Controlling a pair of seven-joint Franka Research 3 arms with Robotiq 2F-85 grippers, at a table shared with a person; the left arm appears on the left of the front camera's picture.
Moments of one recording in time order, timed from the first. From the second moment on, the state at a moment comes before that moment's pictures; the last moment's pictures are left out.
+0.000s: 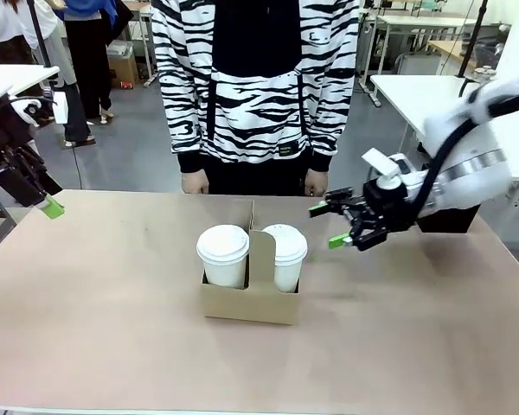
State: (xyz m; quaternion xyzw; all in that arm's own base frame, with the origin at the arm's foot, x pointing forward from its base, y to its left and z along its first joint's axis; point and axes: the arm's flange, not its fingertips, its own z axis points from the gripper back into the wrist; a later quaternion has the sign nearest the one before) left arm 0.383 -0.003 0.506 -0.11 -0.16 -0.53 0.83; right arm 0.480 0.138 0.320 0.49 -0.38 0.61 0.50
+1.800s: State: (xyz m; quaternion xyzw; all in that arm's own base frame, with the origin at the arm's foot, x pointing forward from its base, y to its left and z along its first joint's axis) left arm 0.383 -0.003 0.506 -0.11 -0.16 -0.53 0.83; right arm 0.377 0.023 0.453 0.27 -0.34 0.33 0.84
